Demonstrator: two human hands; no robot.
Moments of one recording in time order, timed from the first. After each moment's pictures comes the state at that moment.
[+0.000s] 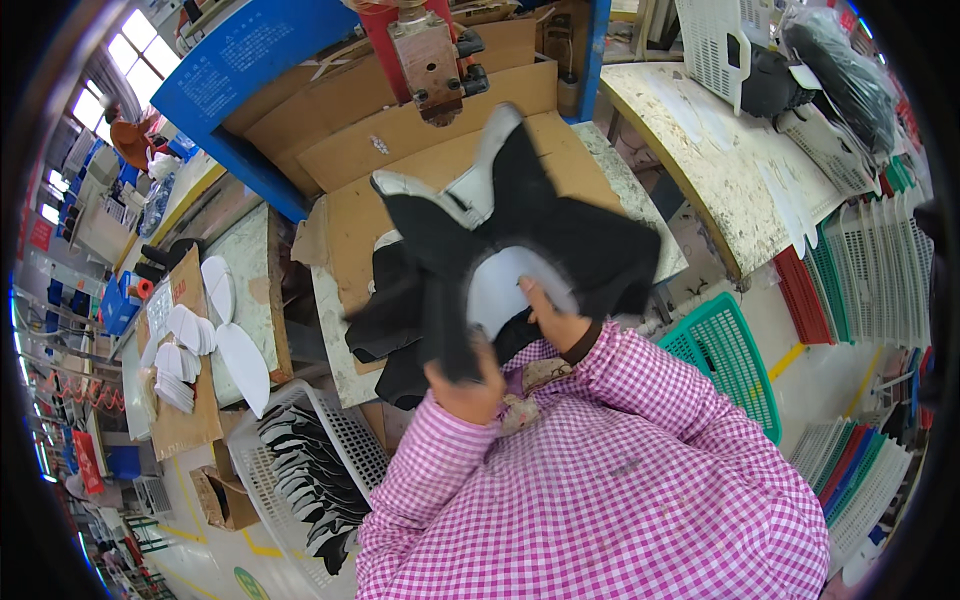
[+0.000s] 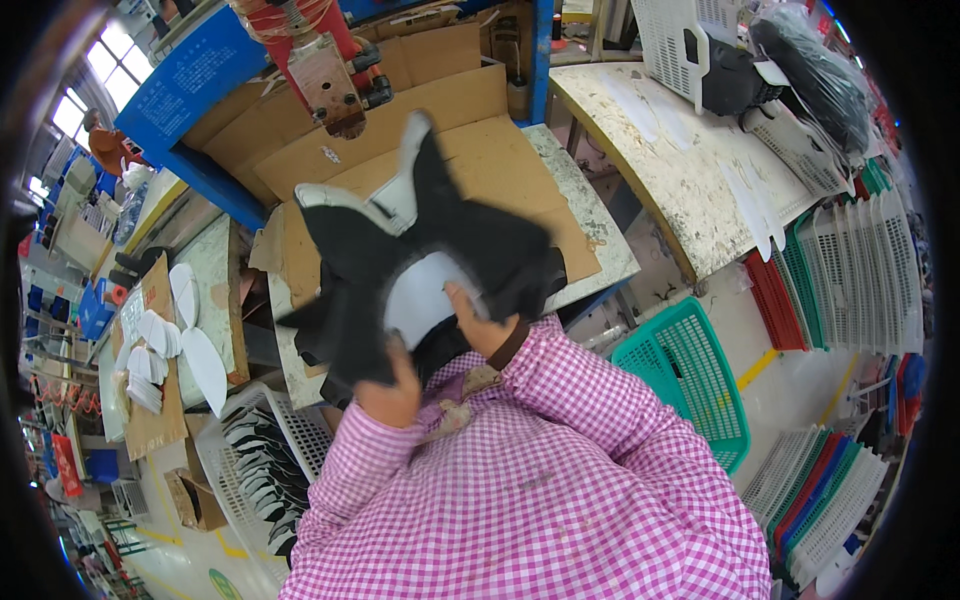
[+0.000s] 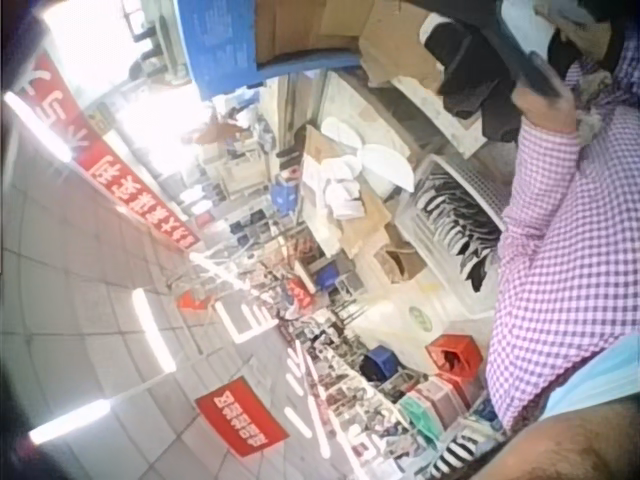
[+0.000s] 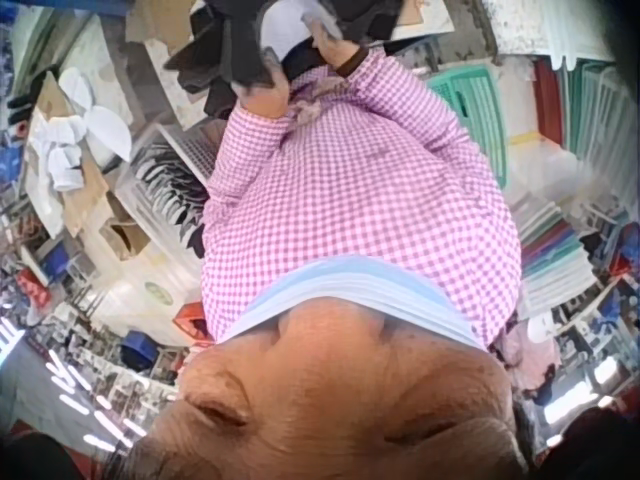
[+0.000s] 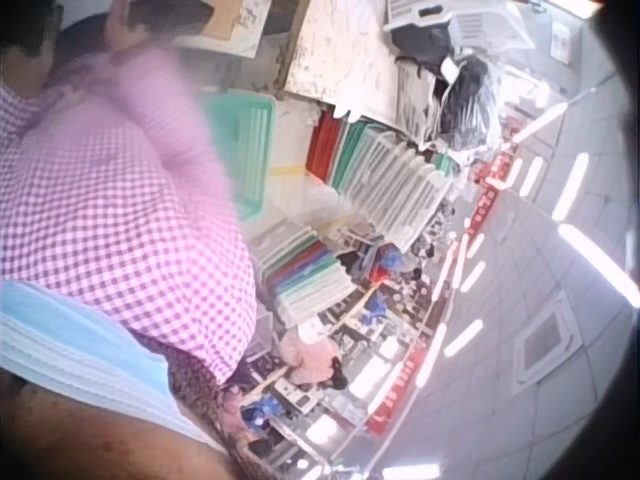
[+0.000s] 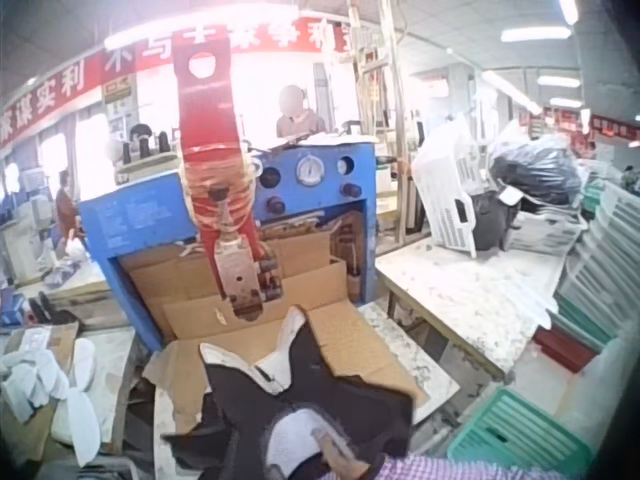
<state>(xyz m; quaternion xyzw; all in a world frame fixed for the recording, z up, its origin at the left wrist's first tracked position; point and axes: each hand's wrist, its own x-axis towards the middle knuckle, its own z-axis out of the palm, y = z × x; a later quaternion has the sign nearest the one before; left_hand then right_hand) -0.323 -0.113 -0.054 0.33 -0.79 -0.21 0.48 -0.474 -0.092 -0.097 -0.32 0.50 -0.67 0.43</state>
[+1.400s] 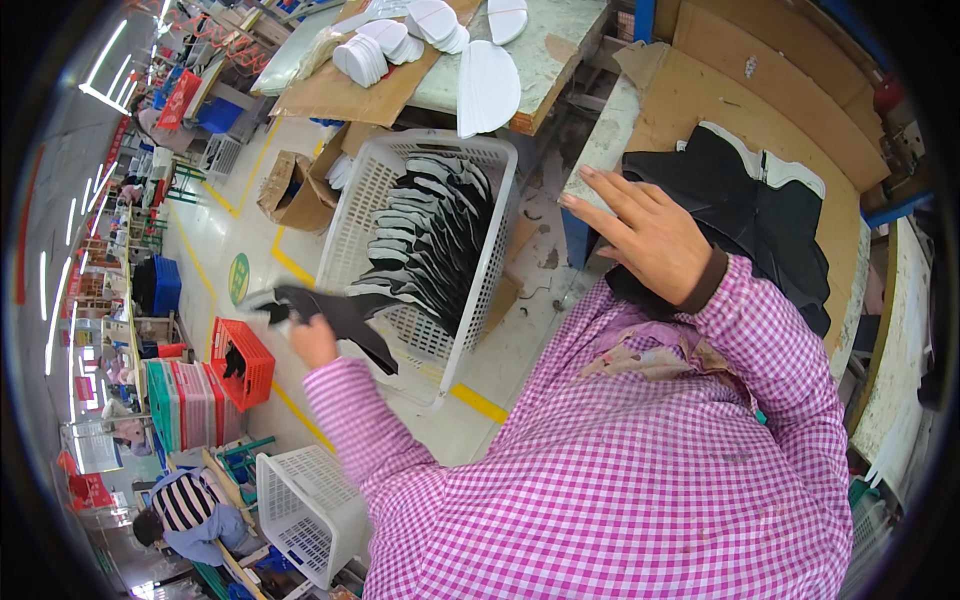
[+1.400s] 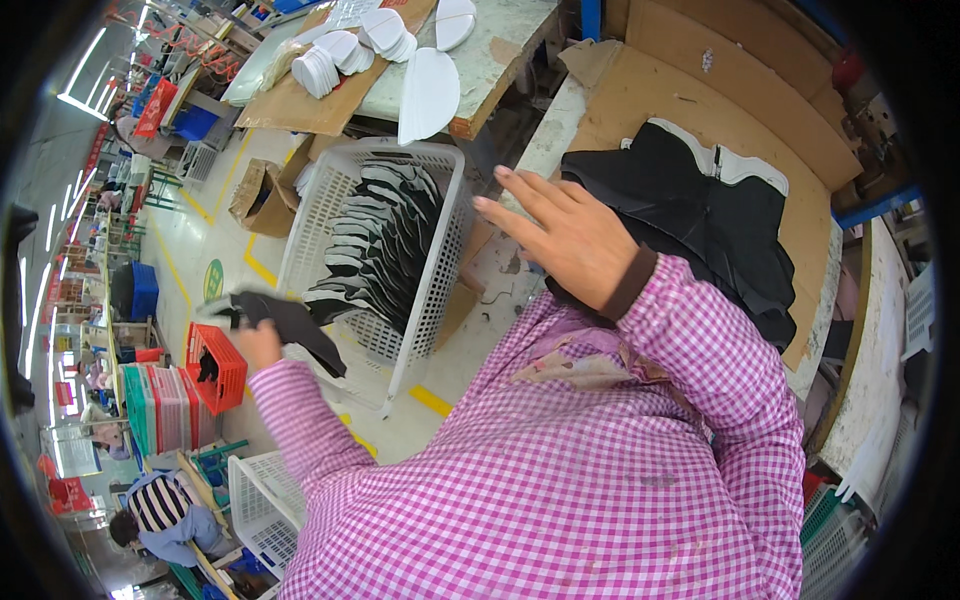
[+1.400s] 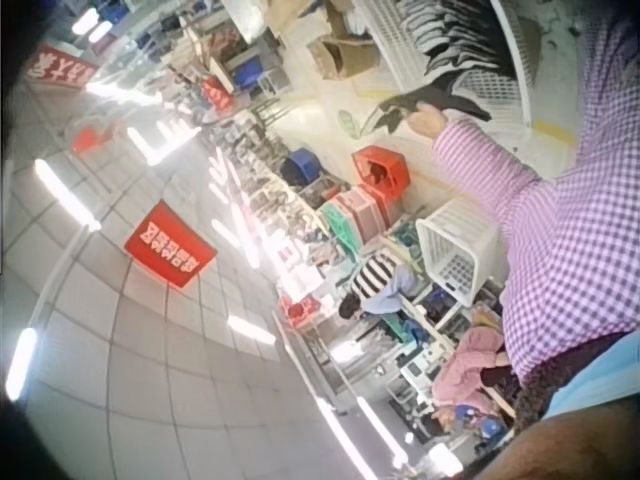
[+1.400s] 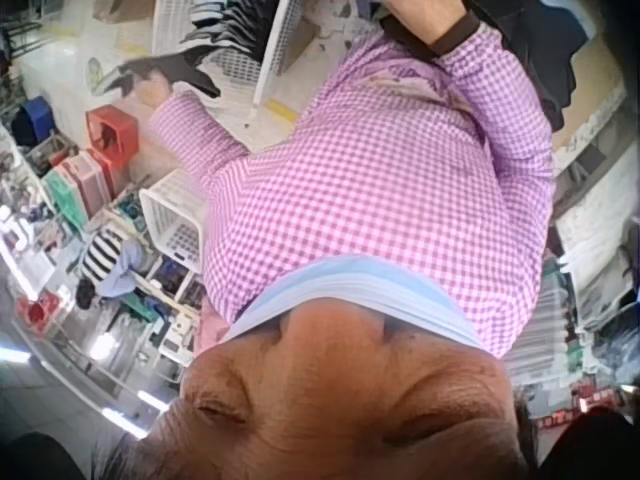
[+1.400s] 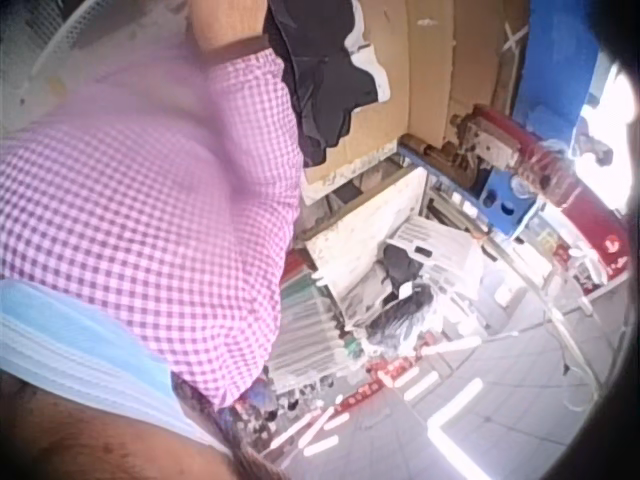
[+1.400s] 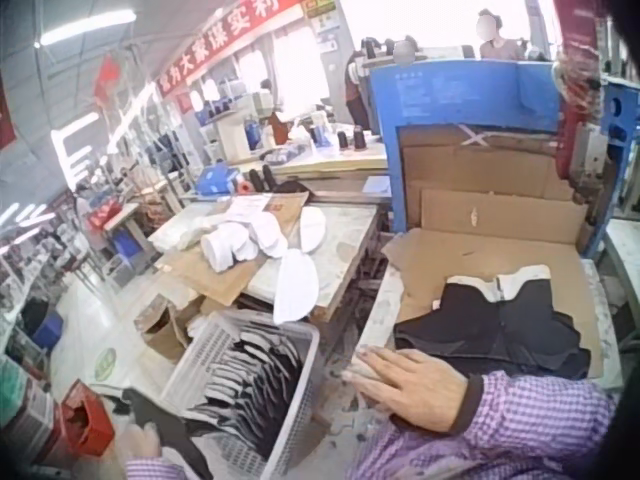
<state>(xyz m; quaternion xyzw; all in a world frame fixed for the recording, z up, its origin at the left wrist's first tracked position) 0.131 0.071 -0.081 0.94 -0.25 0.06 0.23 -0.300 -0.144 -0.028 -0.96 0.22 -0.19 0.02</state>
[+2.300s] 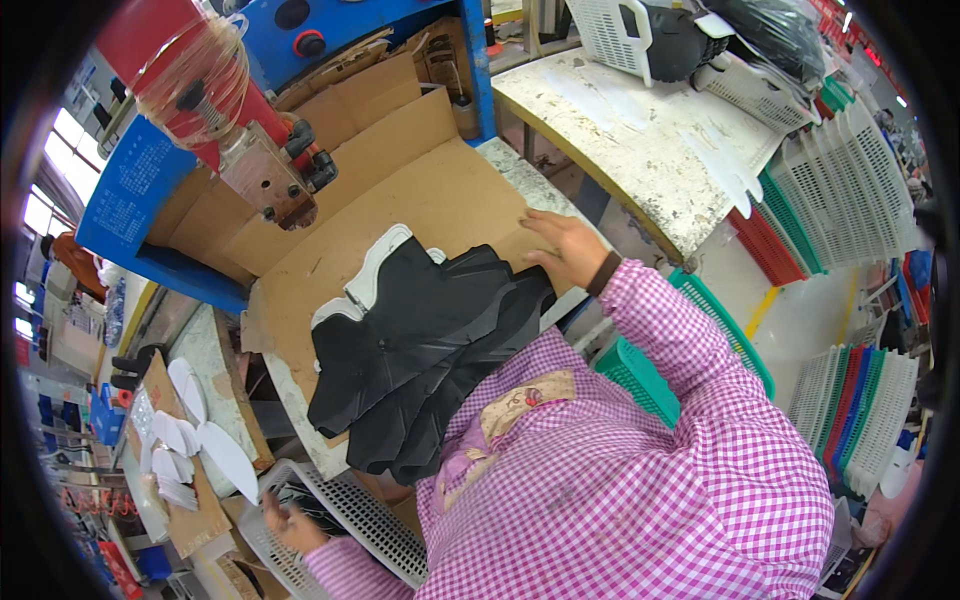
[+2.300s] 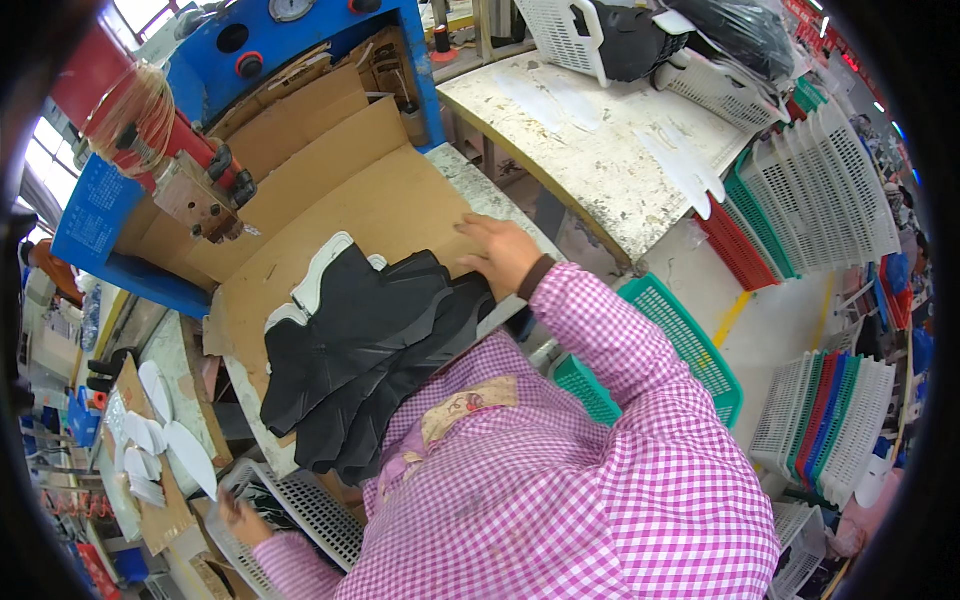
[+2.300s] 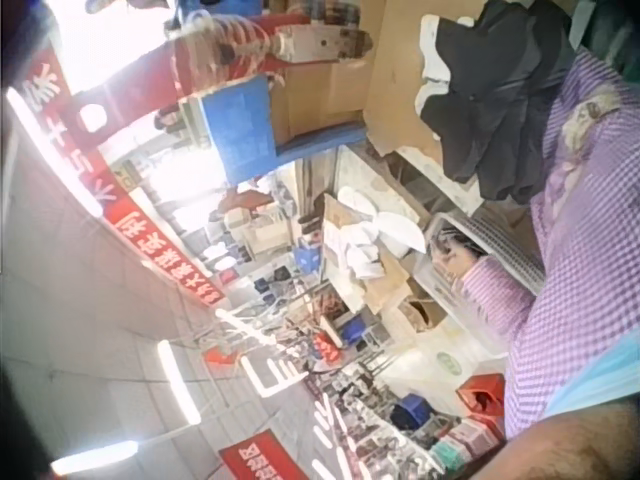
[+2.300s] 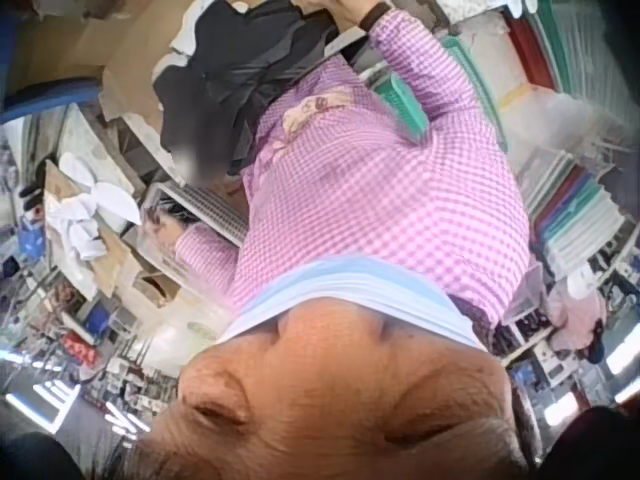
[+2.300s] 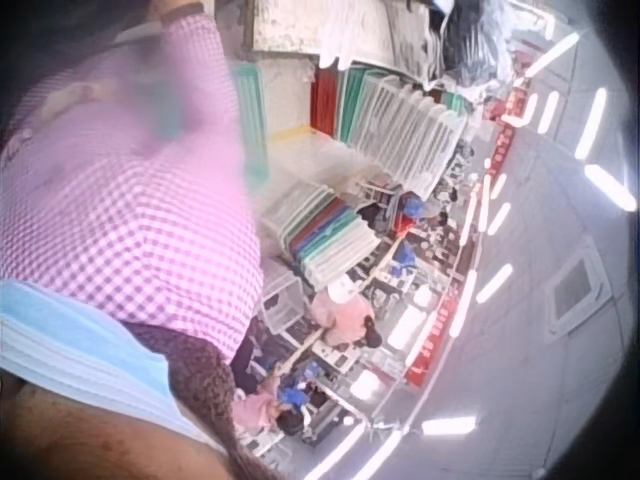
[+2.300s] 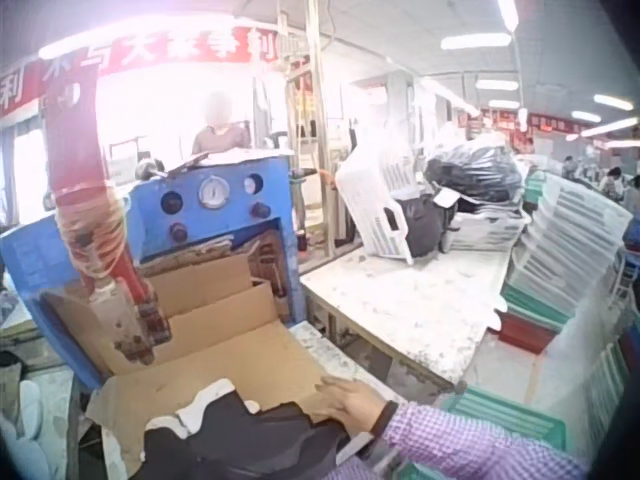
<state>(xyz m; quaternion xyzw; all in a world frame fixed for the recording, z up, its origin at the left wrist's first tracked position) -0.072 -0.148 -0.112 0.67 -0.60 -0.13 0.42 -0.660 -0.086 -0.098 -0.65 0.69 -0.32 -0.01</state>
